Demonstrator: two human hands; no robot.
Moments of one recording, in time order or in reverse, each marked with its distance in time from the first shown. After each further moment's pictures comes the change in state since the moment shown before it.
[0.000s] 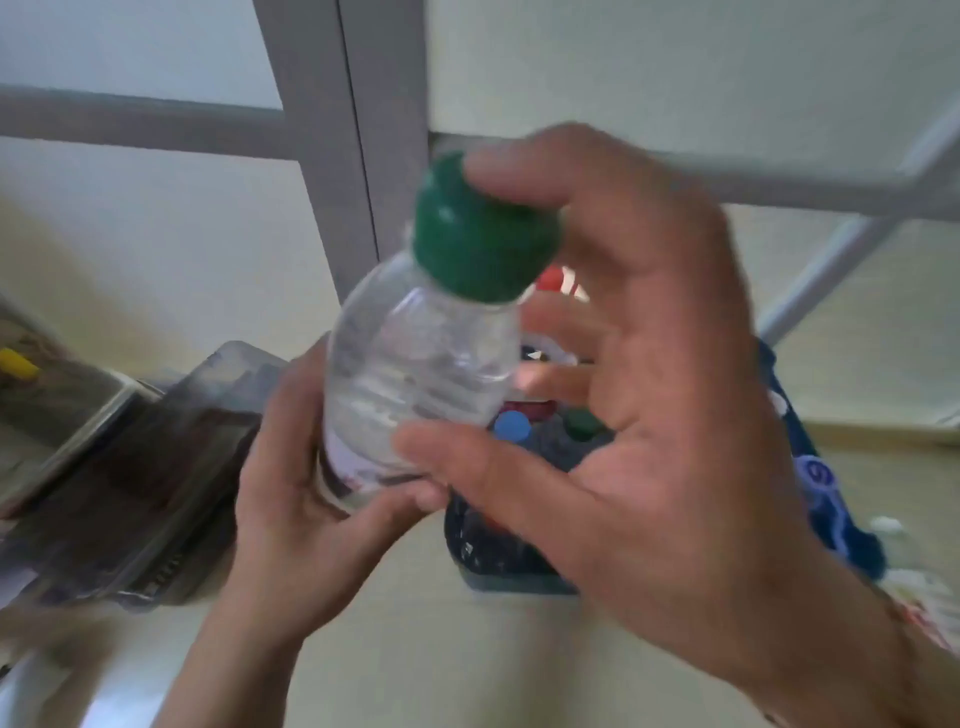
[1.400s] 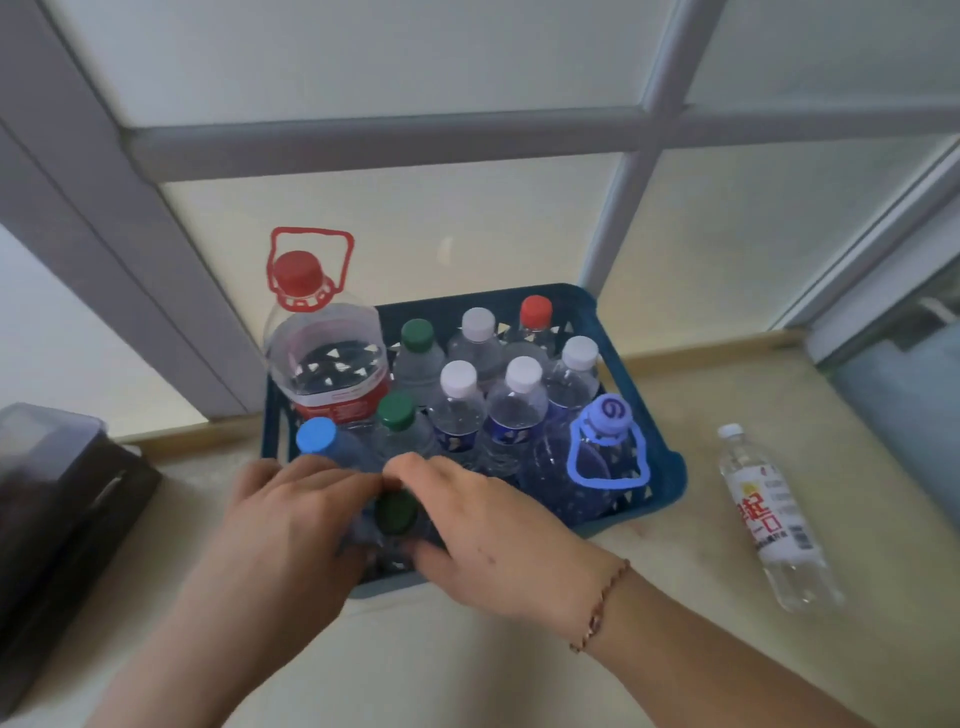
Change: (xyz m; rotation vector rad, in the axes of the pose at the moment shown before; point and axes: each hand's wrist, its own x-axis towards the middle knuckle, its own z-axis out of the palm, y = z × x) left_hand -0.005 -0.021 0.081 1.098 -0.778 0.120; right_hand -0.109 0.110 -0.029 -0.397 -0.360 0.445
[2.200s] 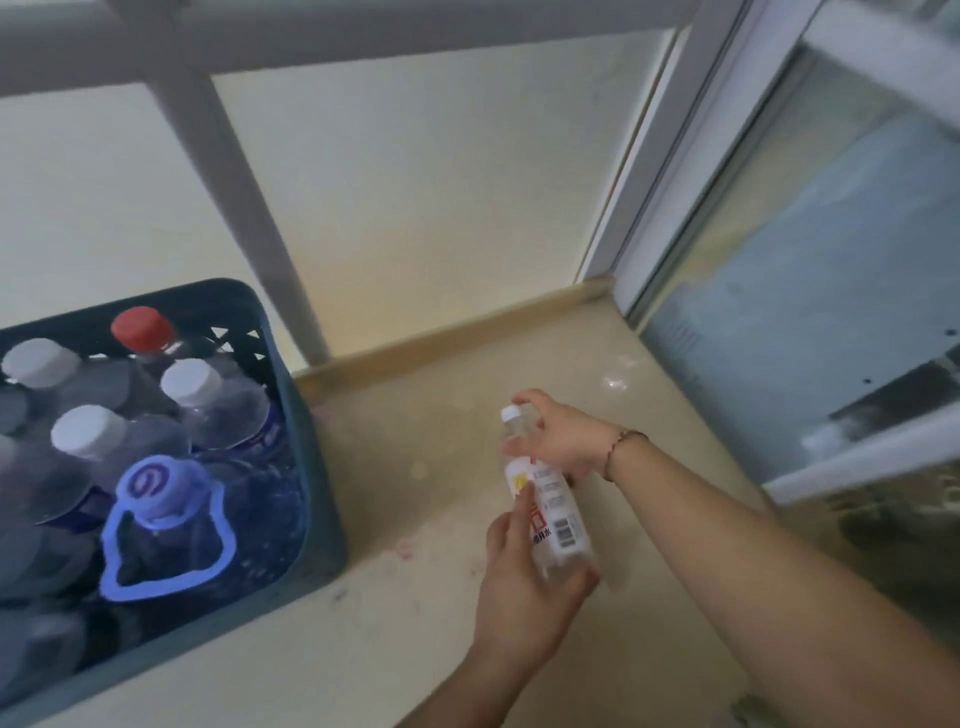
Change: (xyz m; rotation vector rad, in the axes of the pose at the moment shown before) left_hand 0.119 0.358 0.281 -1.032 -0.348 -0.392; right_hand -0.153 0.373 -0.106 0.374 -0.030 0.931
